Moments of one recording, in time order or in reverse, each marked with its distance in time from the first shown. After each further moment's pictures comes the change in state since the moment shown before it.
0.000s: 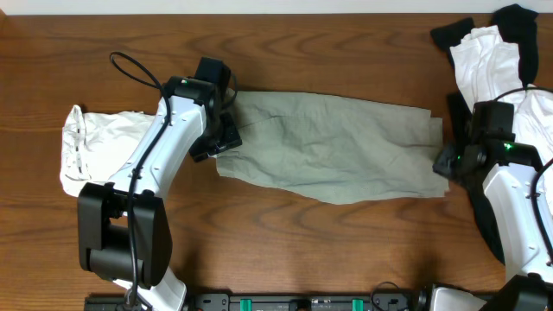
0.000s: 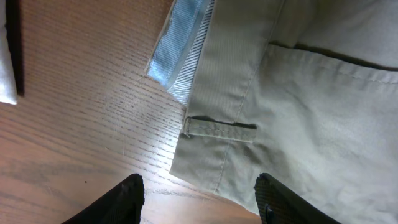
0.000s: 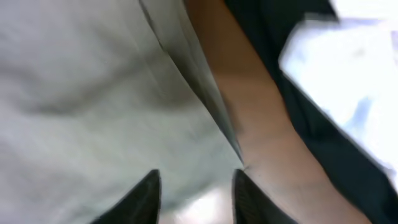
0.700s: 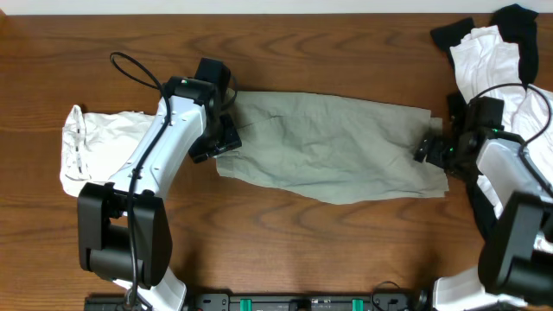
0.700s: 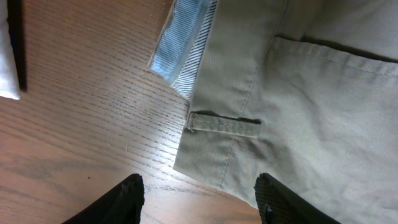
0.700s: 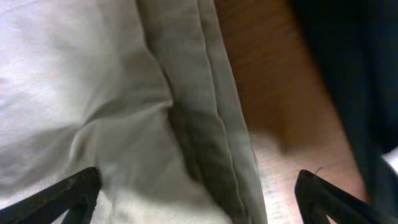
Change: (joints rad) left arm 0.000 0.000 0.000 -0.016 0.000 0.004; right arm -0.063 0.338 0.000 0.219 -0.132 -0.131
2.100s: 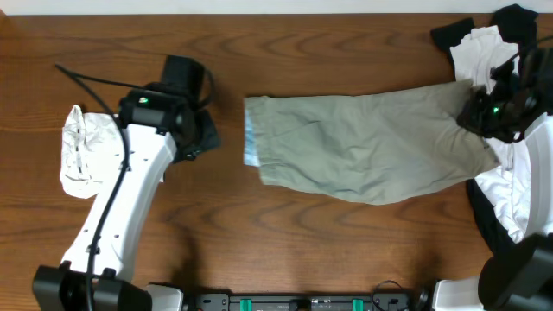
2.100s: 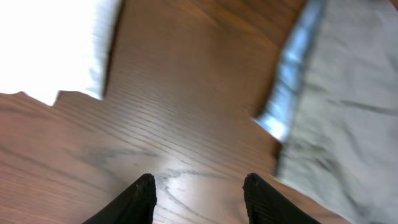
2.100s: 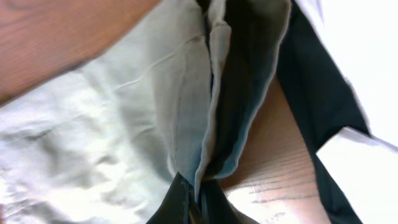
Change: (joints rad) left arm 0.049 -0.276 0.000 -0.078 -0.086 0.047; right arm -0.055 -0.122 0.484 -0.468 -0.159 -0.065
